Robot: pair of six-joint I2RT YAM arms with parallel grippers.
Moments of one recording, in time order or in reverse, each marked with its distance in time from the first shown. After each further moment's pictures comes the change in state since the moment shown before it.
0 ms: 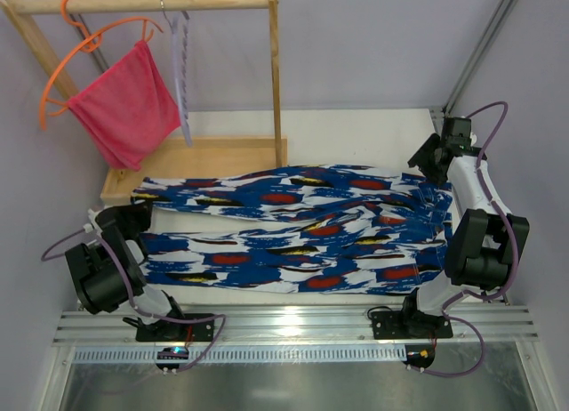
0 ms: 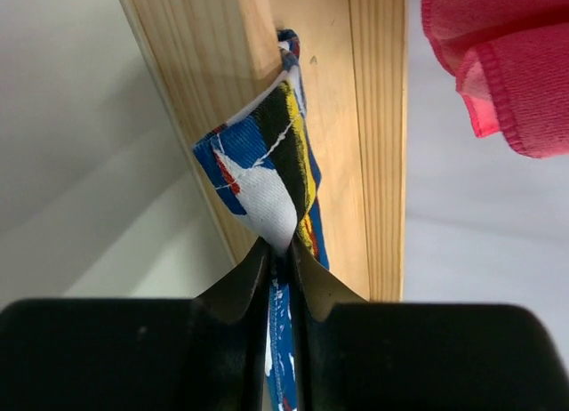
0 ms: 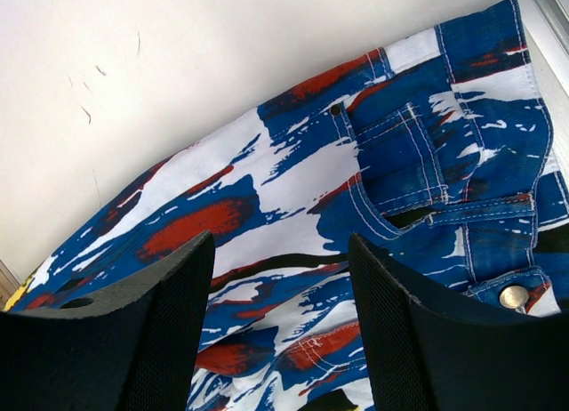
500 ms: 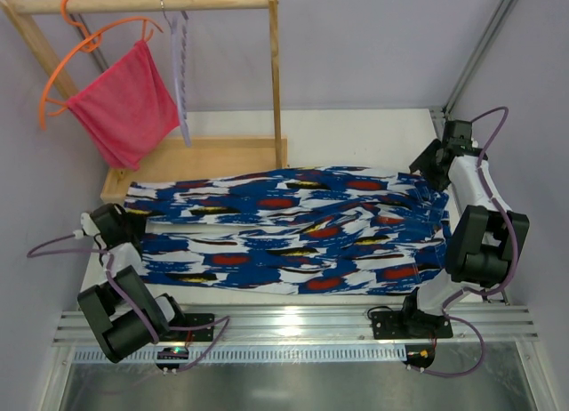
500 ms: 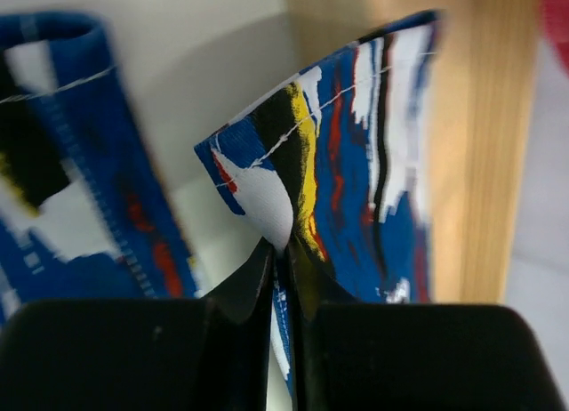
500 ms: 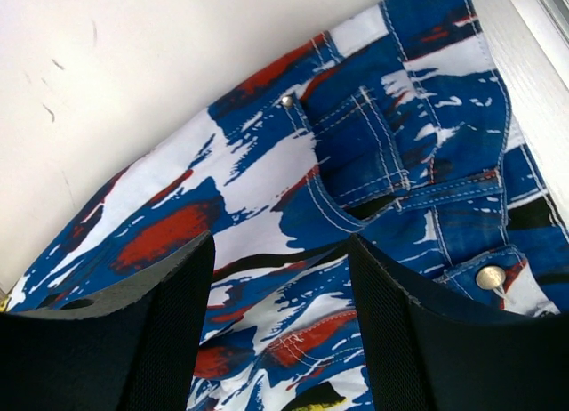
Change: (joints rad) left arm -0.001 -0.349 0.084 -0.624 -0.201 0.153; right arm -0.019 0.021 -0.002 -0.039 0.003 0.016
